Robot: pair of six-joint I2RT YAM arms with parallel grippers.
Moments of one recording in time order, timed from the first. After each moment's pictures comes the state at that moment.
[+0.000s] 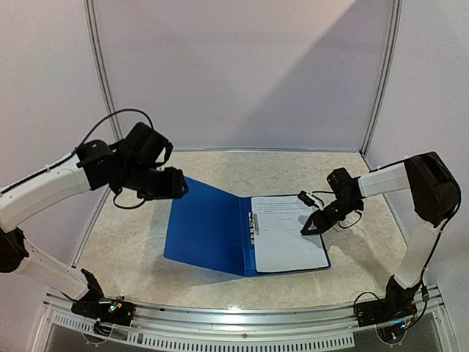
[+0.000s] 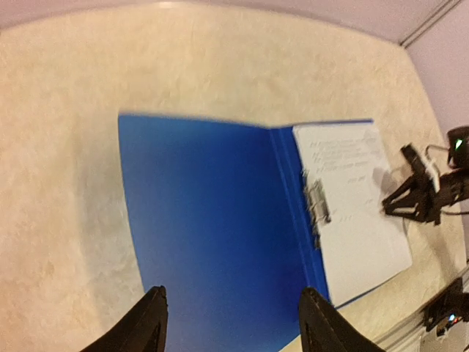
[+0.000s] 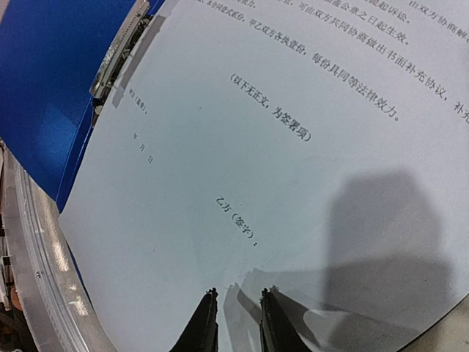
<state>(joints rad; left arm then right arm) -0.79 1.32 1.24 -0.83 -0.20 -0.67 0.33 1.84 0.96 -0.46 -0.65 -0.25</state>
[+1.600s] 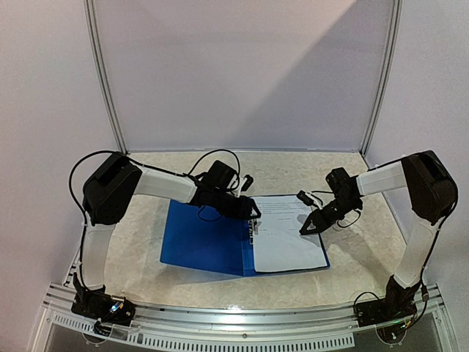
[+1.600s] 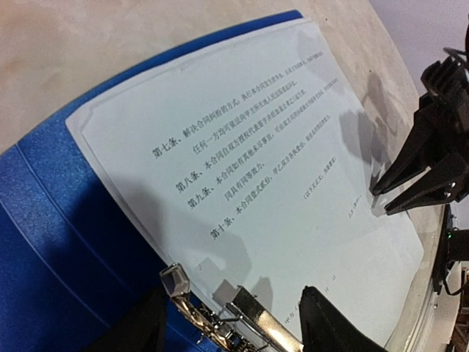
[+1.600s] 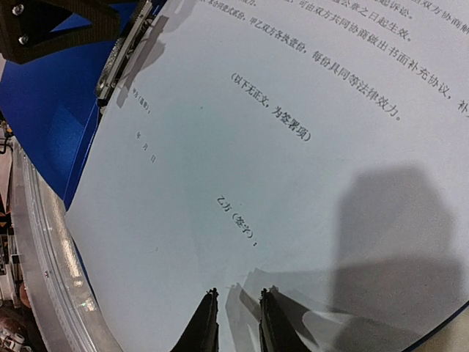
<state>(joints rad) -0.76 2.20 1.43 -0.06 0.38 -0.41 0.32 1.87 0.99 -0.48 -0.69 -0.25</state>
